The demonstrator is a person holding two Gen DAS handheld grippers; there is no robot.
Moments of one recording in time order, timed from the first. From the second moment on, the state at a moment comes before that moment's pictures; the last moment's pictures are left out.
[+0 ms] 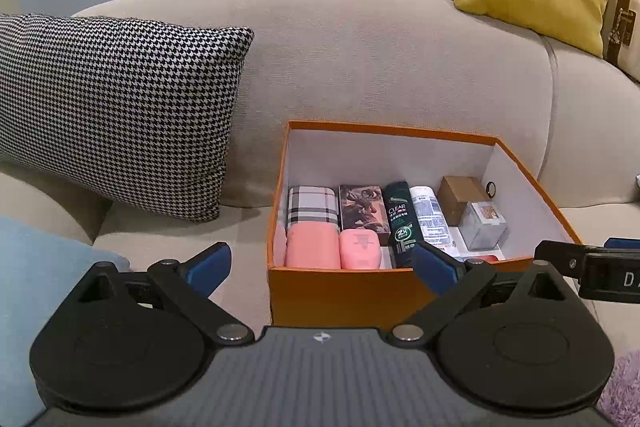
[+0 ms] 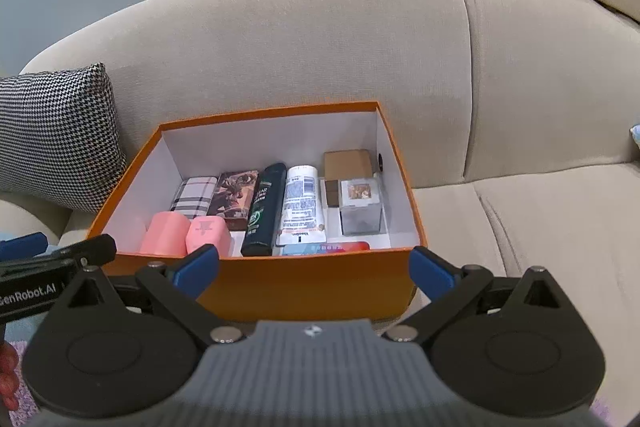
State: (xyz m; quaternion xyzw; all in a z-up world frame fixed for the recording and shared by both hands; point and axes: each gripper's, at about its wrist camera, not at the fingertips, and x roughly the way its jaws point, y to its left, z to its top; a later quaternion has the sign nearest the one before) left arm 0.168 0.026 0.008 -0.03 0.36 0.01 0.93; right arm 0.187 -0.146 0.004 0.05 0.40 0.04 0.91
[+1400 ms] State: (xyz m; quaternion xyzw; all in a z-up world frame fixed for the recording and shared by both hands) left arm 0.157 0.014 0.012 0.00 0.36 0.01 0.93; right arm 0.176 -0.140 0.006 0.04 0.40 0.05 0.91
